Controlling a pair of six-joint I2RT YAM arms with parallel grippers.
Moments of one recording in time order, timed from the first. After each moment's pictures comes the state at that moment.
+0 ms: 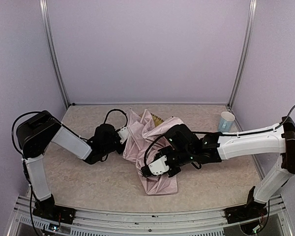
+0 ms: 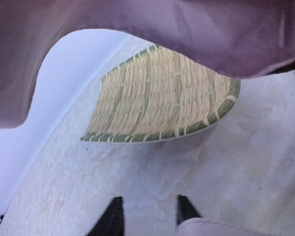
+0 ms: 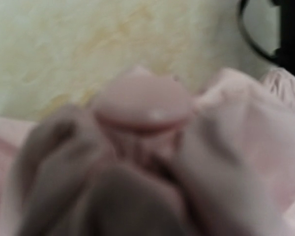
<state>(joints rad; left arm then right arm) -0.69 1.91 0.78 0.77 -0.13 0.54 1.08 1.57 1.01 -0.19 -0.14 -1.08</state>
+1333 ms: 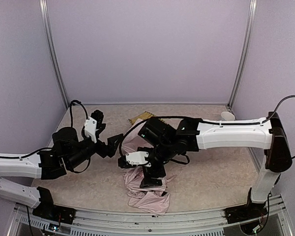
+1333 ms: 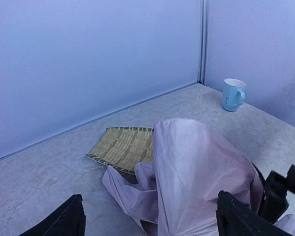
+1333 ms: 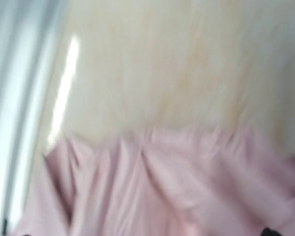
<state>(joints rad) -0.95 1.05 0.50 0.45 -0.35 0.00 1.18 1.82 1.47 -0.67 -0.22 -0.55</state>
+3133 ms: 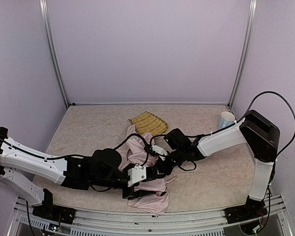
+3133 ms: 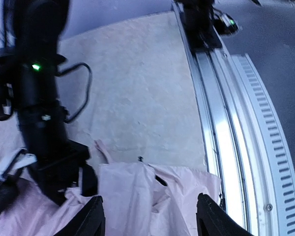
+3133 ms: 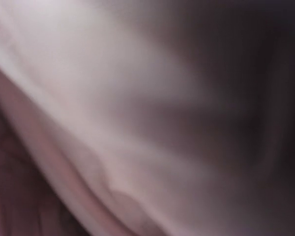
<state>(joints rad) -1.29 1.39 0.70 0.23 0.08 0.30 0.88 1.92 1.01 0.01 -0.42 -0.03</state>
